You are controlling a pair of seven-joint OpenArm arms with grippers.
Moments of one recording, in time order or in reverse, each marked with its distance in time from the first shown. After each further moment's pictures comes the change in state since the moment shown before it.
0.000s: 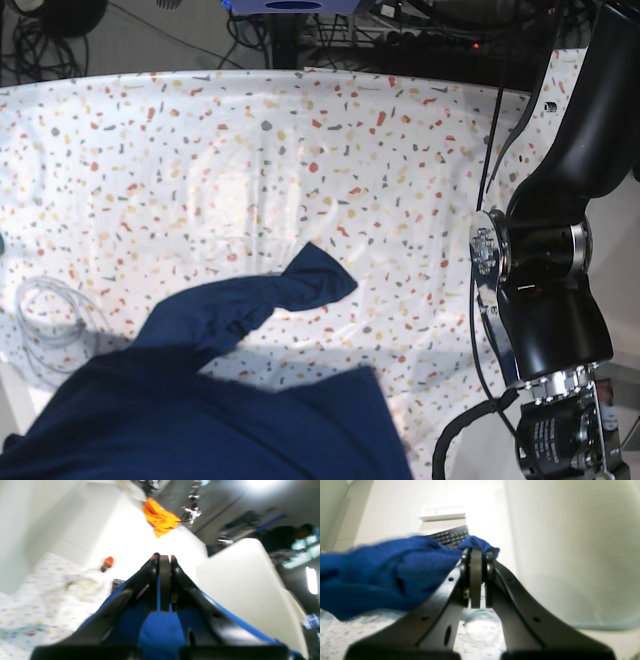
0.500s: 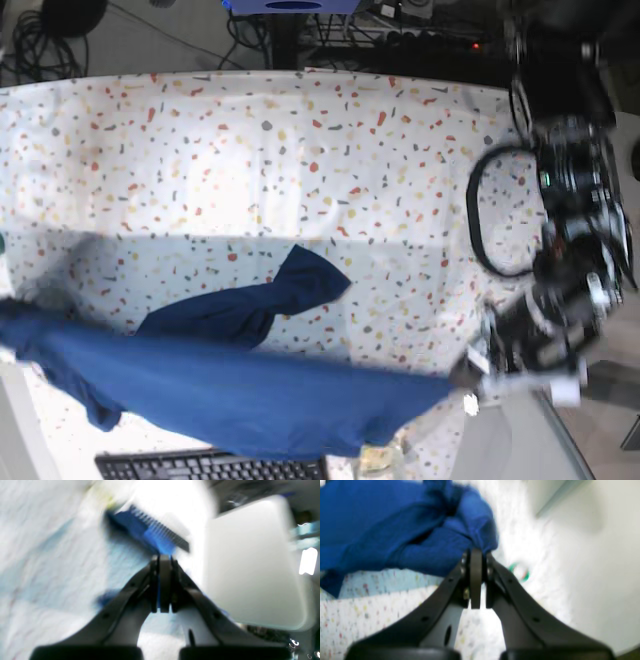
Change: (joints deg) left arm 45.4 -13.3 0.2 28.1 -23.1 13.2 -1.0; right arm -49.3 -9.4 26.2 29.6 3.4 0.2 -13.1
